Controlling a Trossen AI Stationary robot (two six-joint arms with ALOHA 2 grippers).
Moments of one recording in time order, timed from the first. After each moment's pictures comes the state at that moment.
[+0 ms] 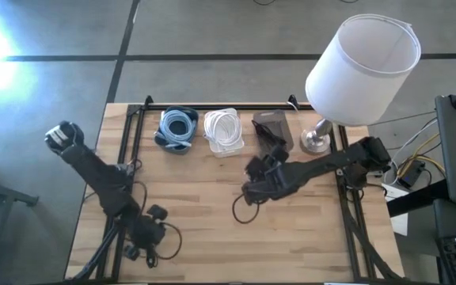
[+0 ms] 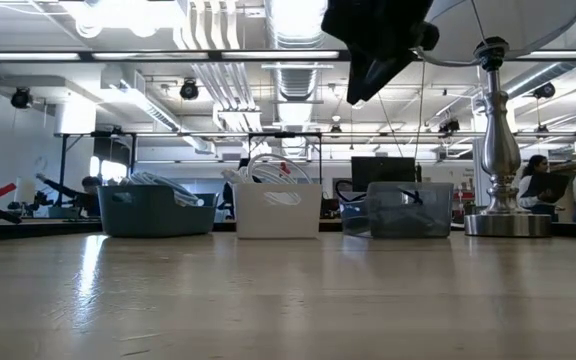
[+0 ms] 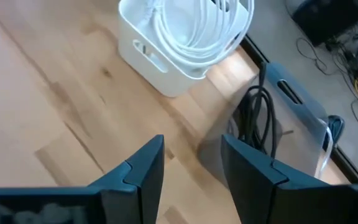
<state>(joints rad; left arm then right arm) -0.86 1.24 0.71 -0.51 0.09 -0.48 0.27 1.79 1.53 -1.11 0.78 0.81</state>
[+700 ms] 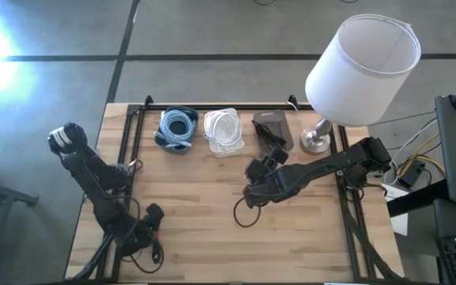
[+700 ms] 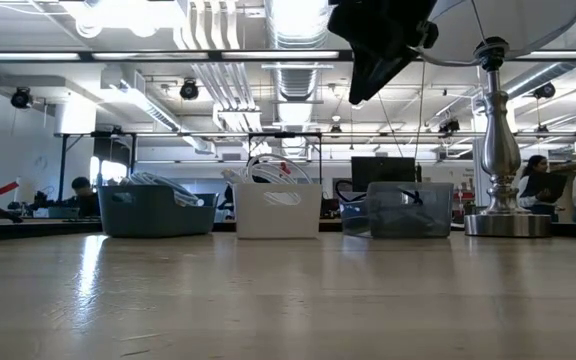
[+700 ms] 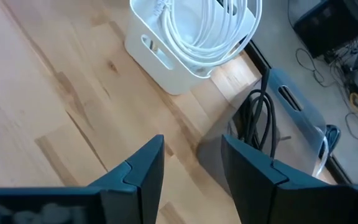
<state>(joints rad) -1.06 1.29 0.60 -0.53 -0.21 -0.26 0.29 1.79 1.52 -1.11 0.79 0.75</state>
